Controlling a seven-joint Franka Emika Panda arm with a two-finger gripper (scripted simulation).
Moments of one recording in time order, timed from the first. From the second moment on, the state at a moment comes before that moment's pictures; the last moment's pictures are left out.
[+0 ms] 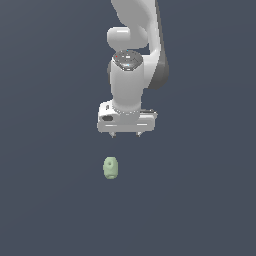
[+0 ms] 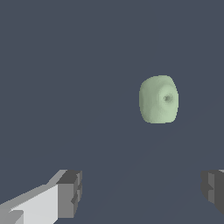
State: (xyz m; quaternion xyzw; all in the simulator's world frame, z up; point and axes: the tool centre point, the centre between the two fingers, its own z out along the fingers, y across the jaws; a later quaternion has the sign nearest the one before) arm 0.005 -0.008 0.189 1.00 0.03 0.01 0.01
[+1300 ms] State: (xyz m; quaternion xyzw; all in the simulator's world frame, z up) arm 0.076 -0.071 0.116 1.00 0.06 0.00 0.00
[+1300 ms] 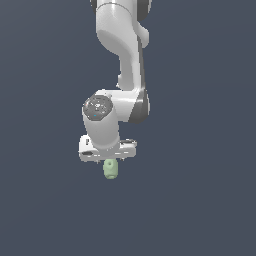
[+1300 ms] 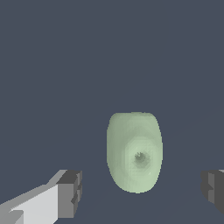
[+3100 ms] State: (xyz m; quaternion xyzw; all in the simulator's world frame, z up) arm 0.081 -0.076 0.059 1.00 0.06 0.00 0.00
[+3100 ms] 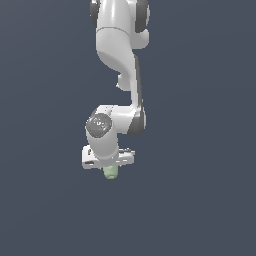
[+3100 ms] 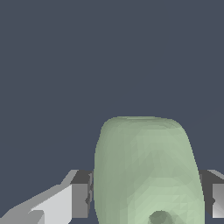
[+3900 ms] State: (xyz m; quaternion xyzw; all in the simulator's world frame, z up) arm 0.056 -0.042 0.101 1.00 0.06 0.00 0.00
